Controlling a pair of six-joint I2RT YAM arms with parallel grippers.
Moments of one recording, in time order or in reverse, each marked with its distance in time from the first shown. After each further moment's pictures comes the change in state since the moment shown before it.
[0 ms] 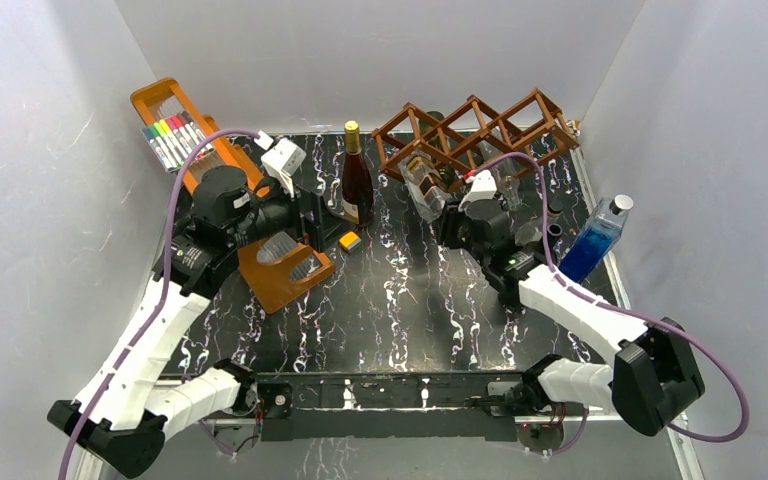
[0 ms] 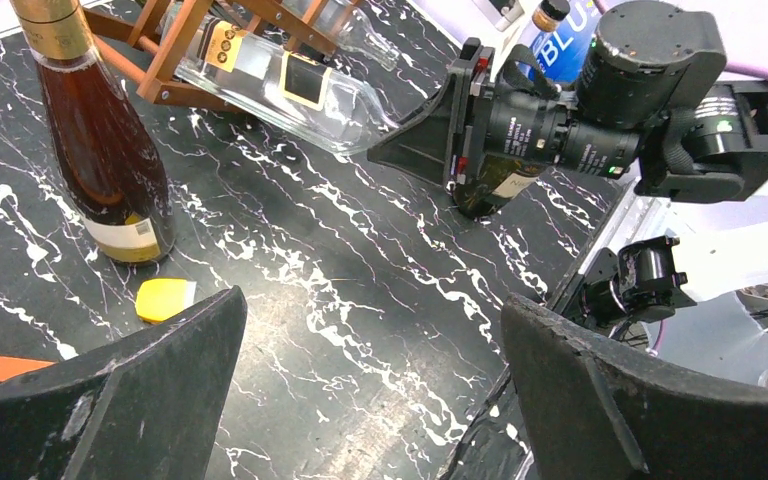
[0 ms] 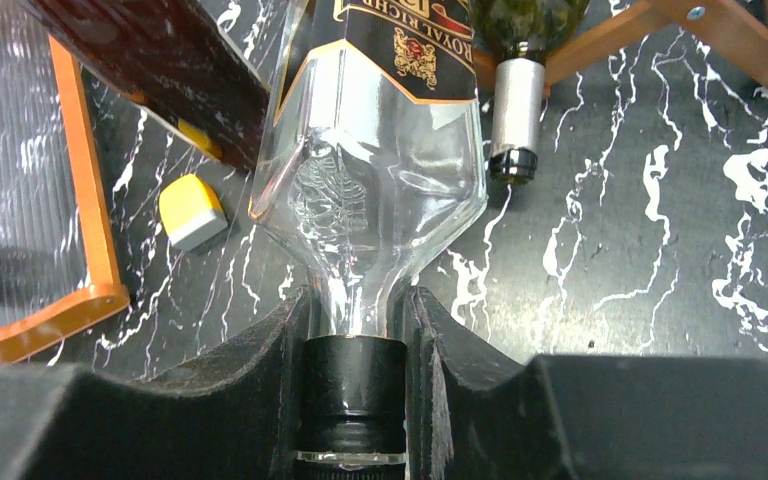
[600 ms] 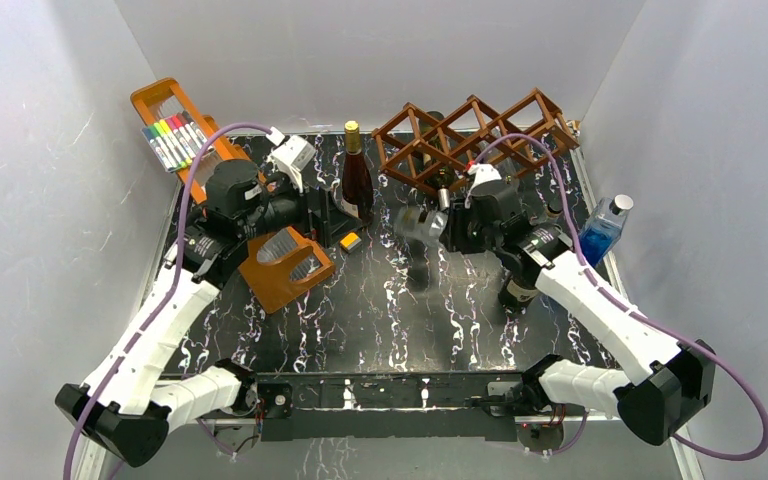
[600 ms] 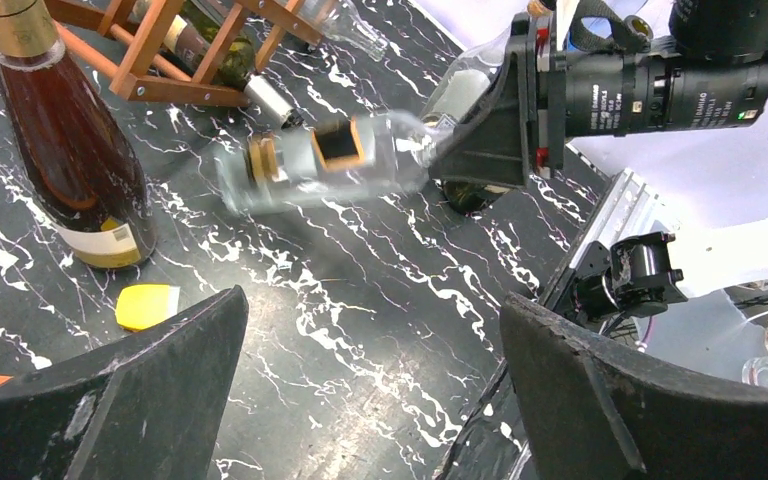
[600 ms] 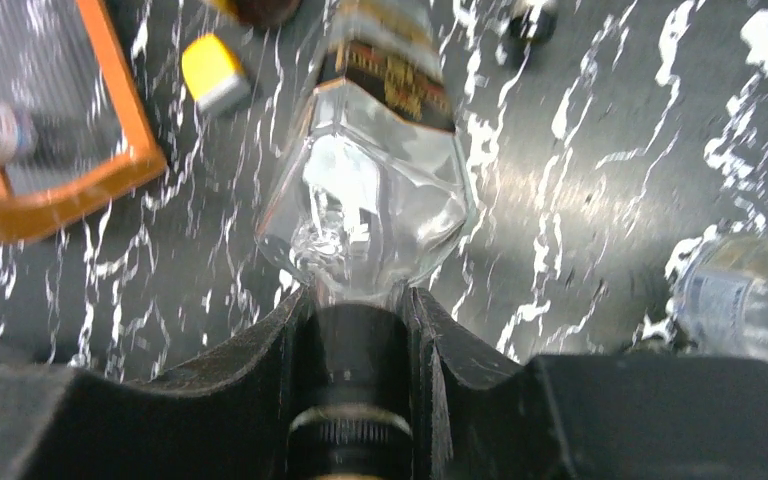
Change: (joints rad) left arm 0.000 0.058 0.000 0.033 0.037 -0.008; right arm 0.000 -0.061 0.307 -0.628 -0.096 0.048
